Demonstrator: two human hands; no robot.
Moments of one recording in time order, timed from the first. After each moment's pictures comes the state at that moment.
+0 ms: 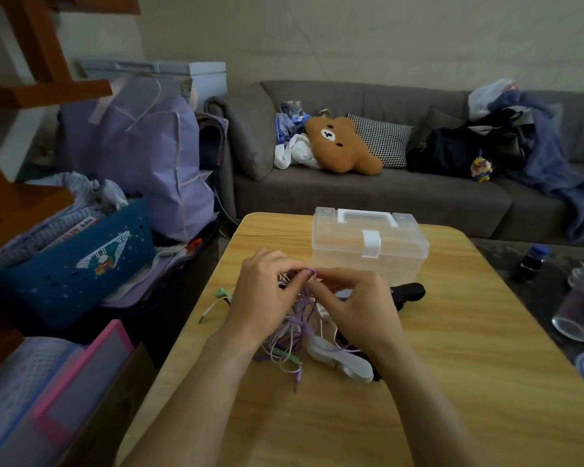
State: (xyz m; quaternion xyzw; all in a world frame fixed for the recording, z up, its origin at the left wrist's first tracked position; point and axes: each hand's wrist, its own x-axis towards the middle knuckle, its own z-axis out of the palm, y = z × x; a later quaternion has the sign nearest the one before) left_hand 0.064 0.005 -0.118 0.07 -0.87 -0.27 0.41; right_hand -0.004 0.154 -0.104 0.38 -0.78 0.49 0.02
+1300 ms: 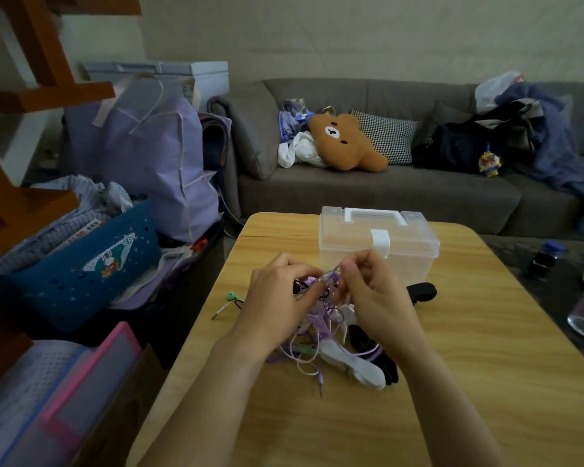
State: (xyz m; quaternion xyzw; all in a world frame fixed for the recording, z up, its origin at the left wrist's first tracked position) left_hand 0.066 0.008 -0.120 0.11 -0.90 -0.31 0.28; right_hand -0.002 0.154 -0.090 0.28 -0.74 0.60 -0.10
